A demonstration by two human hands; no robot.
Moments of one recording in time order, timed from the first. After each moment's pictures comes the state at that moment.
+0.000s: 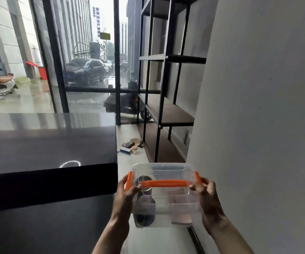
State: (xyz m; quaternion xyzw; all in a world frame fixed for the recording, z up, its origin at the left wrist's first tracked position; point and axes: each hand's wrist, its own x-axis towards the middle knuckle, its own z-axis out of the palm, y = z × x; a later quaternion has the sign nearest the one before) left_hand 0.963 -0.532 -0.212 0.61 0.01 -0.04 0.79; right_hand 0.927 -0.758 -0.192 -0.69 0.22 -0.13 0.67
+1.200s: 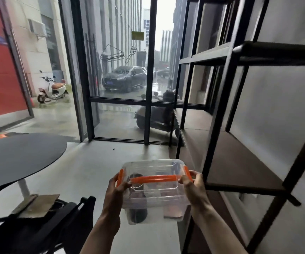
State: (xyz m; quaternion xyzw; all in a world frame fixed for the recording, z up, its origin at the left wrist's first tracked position) left_hand 1.830 -0.597 -0.234 0.60 0.13 0.07 0.78; right_hand 1.857 -0.816 -0.188 -0.73 0.09 -0.02 0.68
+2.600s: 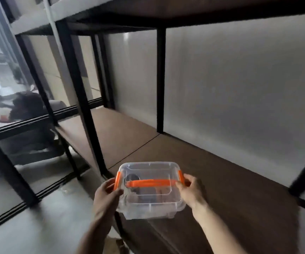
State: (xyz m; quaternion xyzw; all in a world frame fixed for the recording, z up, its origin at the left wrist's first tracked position) left_hand 2.781 -0.793 -0.245 0.77 -0.07 -0.20 0.61; right_hand 2.628 -0.980 -0.245 -0.68 0.46 -0.21 0.53
